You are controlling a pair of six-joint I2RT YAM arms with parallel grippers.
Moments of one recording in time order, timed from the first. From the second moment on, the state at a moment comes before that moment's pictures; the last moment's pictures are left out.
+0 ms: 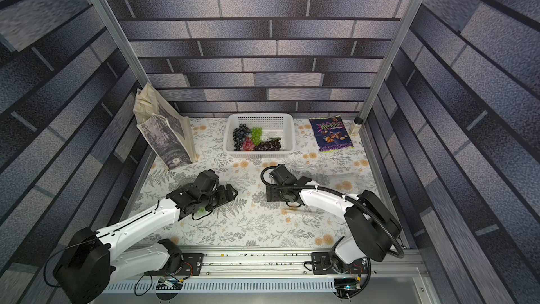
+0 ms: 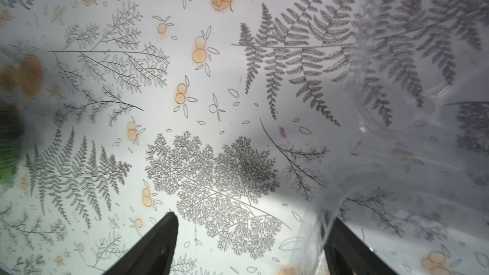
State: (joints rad) left arm -0.59 1.12 0.58 -0.37 0.13 -0.89; right arm 0.78 1.50 0.83 -0.39 -0.01 0.62
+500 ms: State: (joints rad) left arm -0.50 0.89 0.66 -0.55 0.13 -0.89; right arm 0.89 1.73 1.07 -0.31 -0.08 0.63
